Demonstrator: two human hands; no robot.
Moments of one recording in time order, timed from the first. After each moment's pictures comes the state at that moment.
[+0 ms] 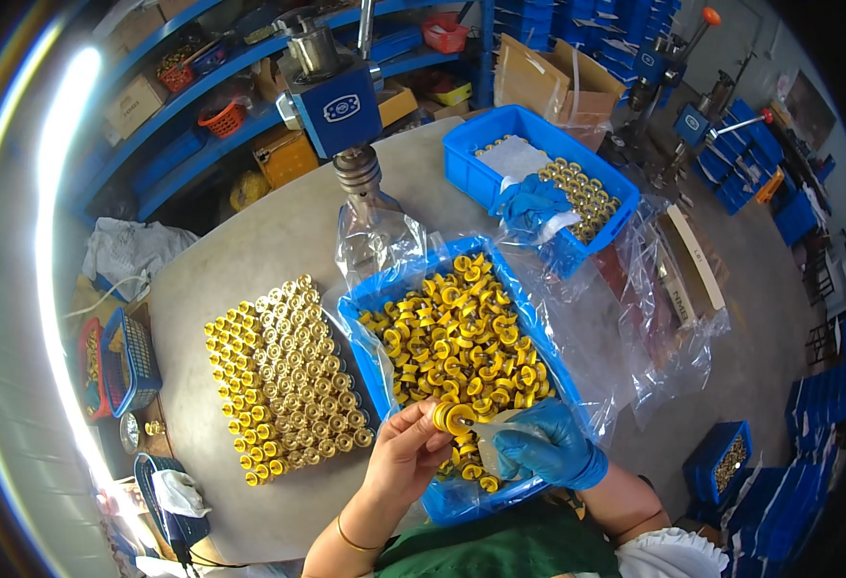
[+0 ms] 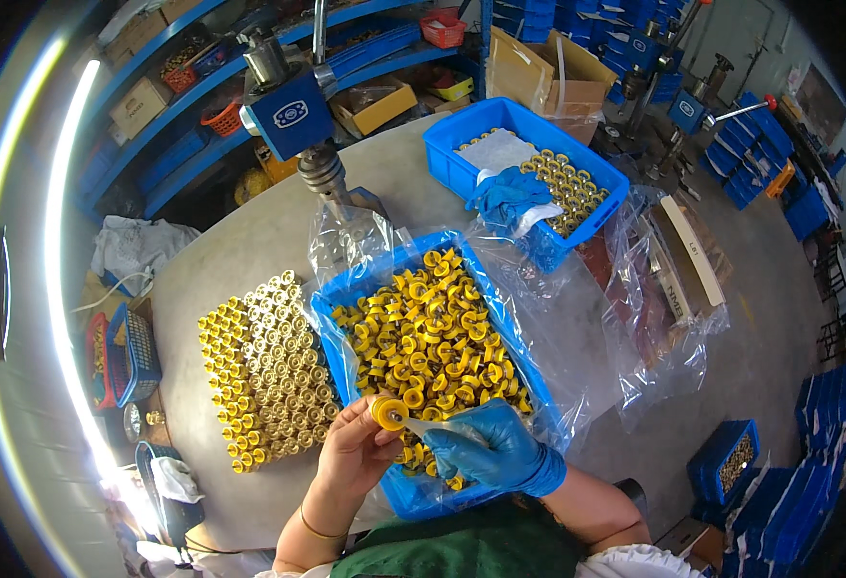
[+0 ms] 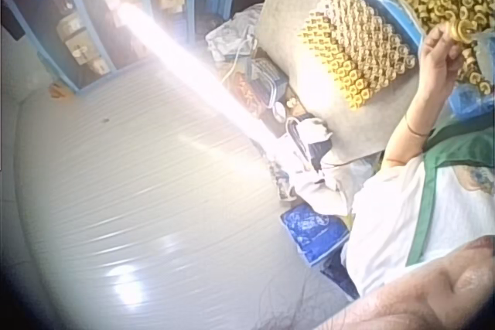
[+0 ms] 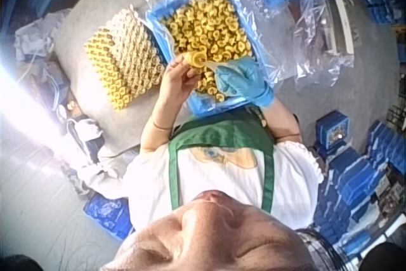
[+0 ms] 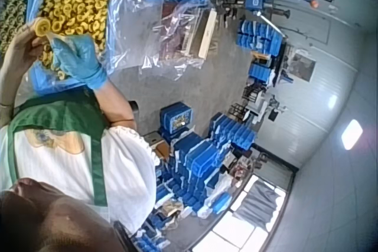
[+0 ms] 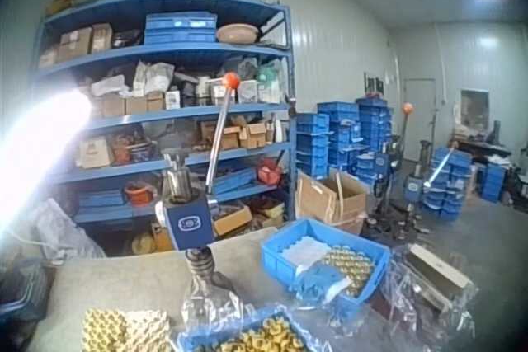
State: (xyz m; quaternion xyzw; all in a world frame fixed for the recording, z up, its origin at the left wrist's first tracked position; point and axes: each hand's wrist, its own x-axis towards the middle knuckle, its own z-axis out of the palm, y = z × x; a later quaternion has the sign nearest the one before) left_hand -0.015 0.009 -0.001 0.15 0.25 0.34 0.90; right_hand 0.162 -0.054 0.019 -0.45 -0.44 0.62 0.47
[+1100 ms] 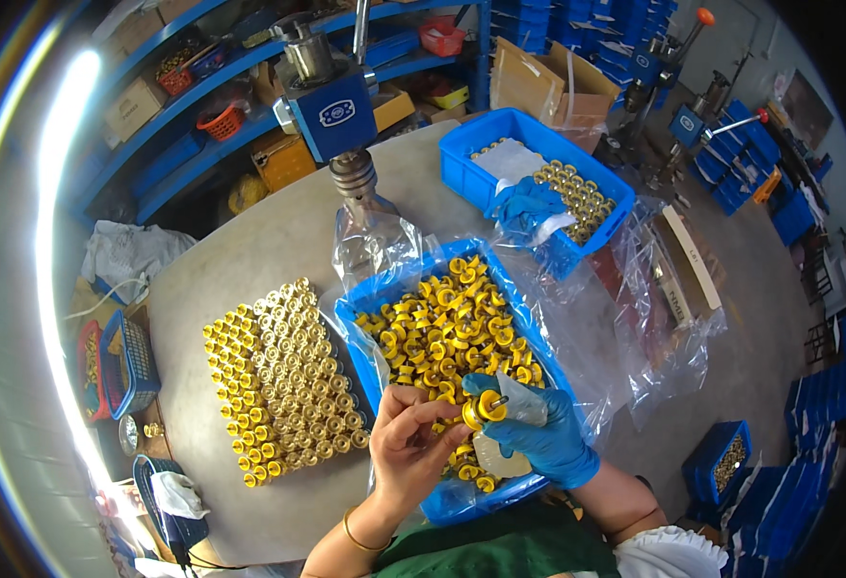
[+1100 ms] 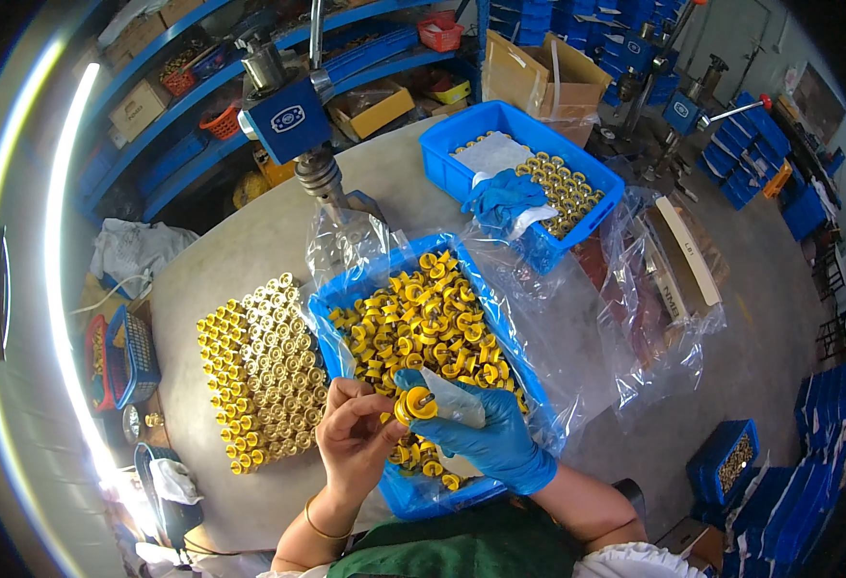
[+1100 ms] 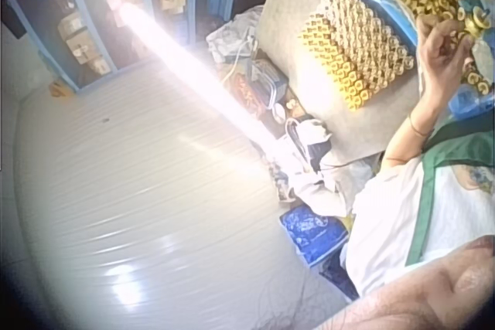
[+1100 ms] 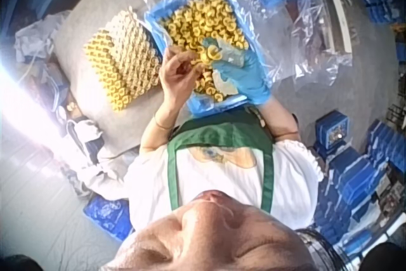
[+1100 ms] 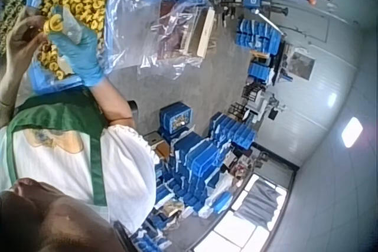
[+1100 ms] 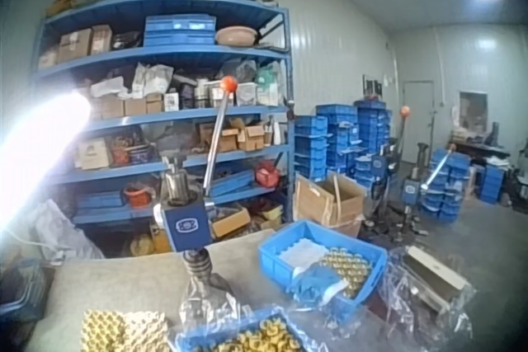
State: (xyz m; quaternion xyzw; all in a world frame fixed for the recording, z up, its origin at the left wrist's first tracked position) left_hand 0.000 0.006 0.010 0.66 0.36 0.46 0.47; right_hand 0.152 -0.041 0.040 -0.47 -0.32 0.62 0.54
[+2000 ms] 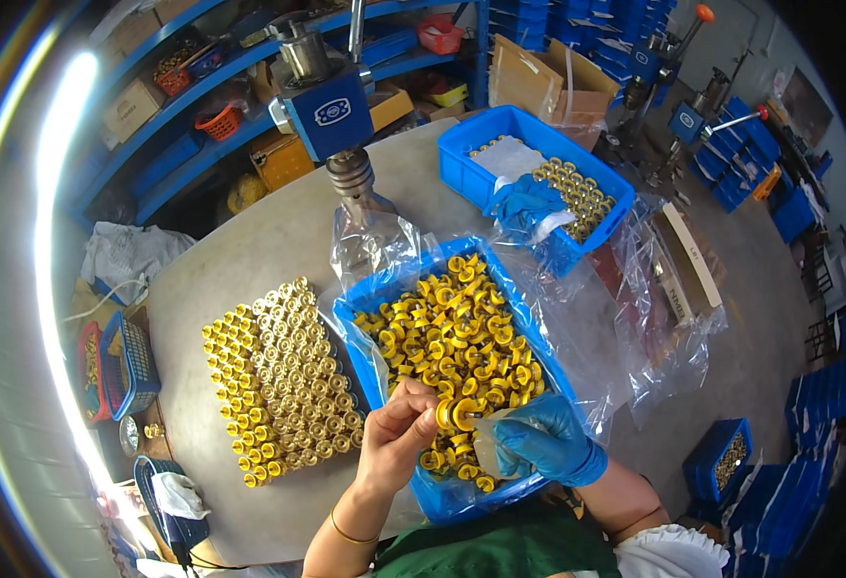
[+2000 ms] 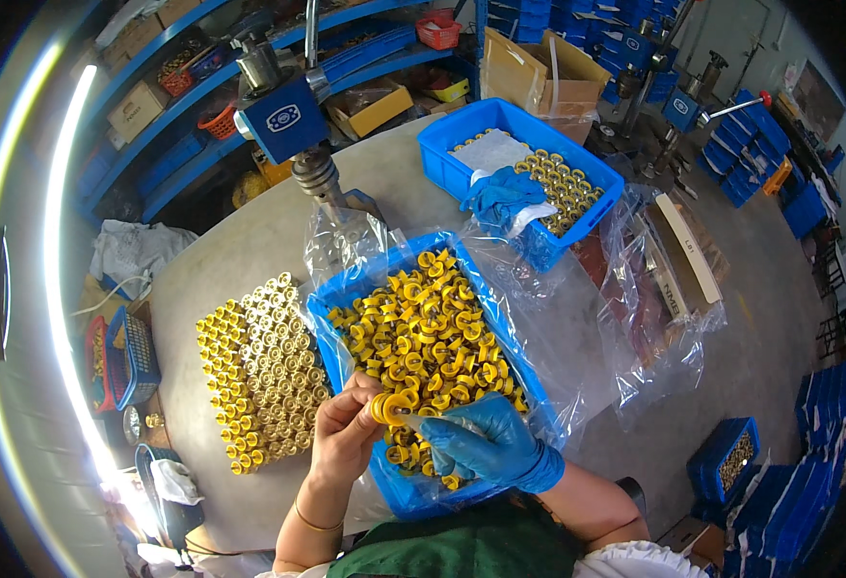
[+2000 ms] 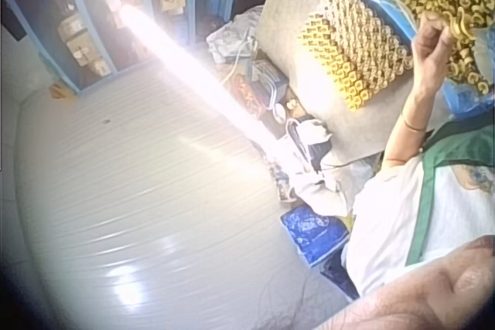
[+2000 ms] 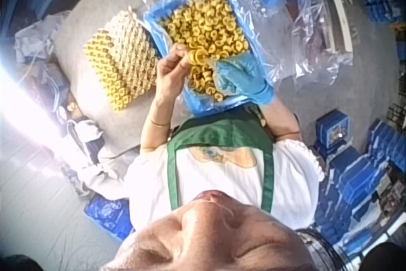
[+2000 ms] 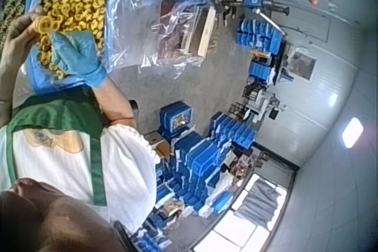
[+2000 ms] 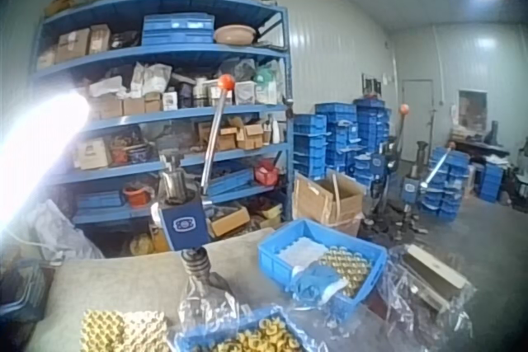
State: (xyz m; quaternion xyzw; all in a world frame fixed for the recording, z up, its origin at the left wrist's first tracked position) left_hand -0.012 0.019 -0.005 0.43 0.26 0.41 0.77; right_hand 0.165 -0.050 0.033 -0.43 -0.39 0.66 0.48
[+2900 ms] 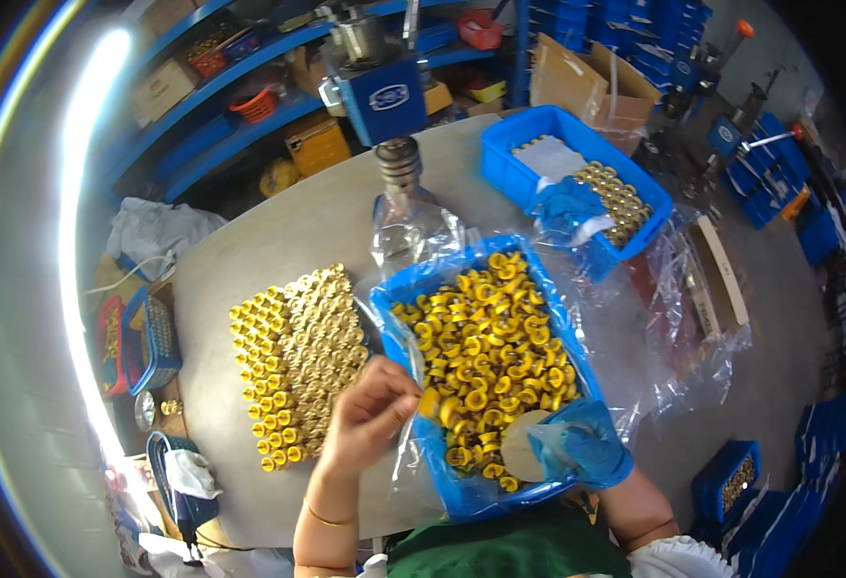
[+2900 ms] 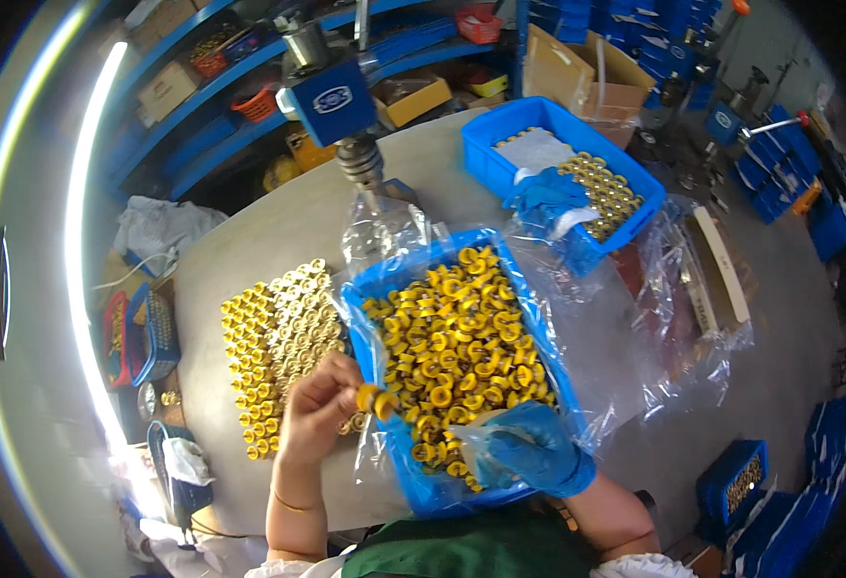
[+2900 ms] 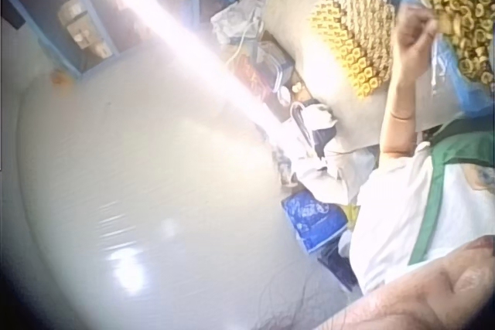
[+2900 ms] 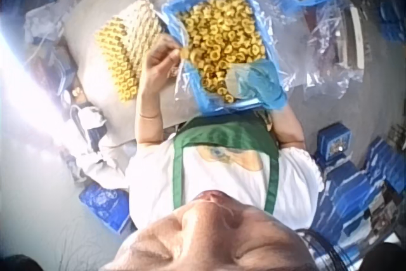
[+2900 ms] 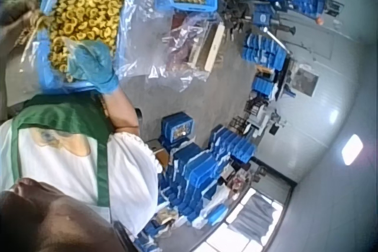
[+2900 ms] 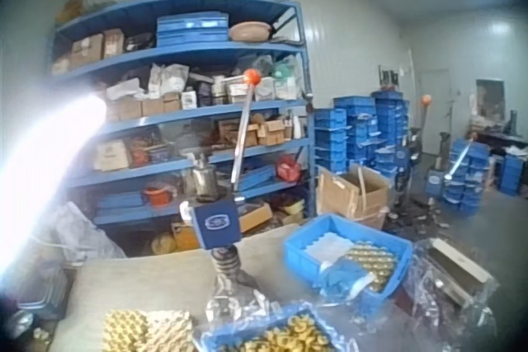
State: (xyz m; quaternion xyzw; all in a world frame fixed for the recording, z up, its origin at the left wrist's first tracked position) left_hand -0.060 0.052 0.007 0.56 0.29 0.40 0.66; right_hand 0.171 -0.054 0.023 -0.35 -0.37 0.69 0.52
